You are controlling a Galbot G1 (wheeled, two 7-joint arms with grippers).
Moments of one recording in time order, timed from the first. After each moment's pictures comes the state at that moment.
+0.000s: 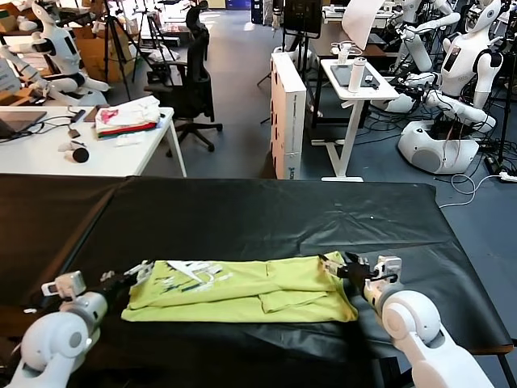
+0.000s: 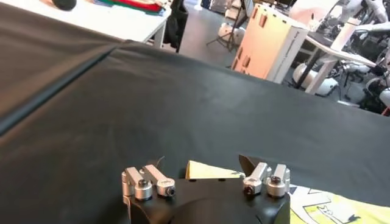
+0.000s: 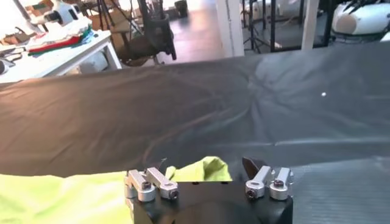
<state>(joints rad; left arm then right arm) 1.35 -1.07 -0.72 -1.92 -0.85 0.64 -0.12 -1.15 1.03 0.35 1.89 0.81 -0.60 0.18</state>
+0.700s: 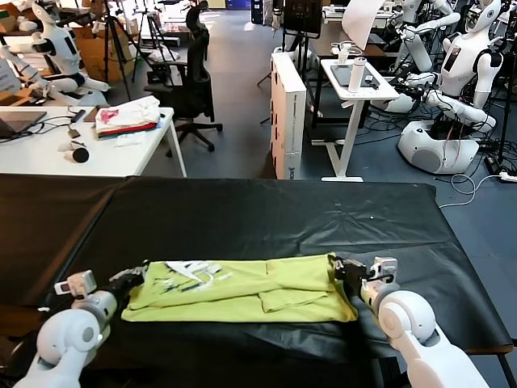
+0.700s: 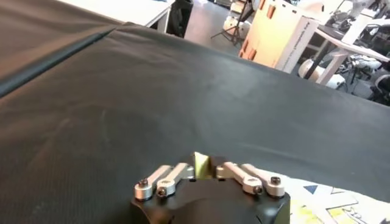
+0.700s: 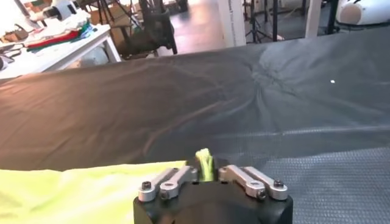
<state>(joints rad) 1.33 -1.09 -0.69 -1.89 -0.83 0.61 -0.12 -1.14 1.05 0.34 1.86 0.80 -0.59 0.17</state>
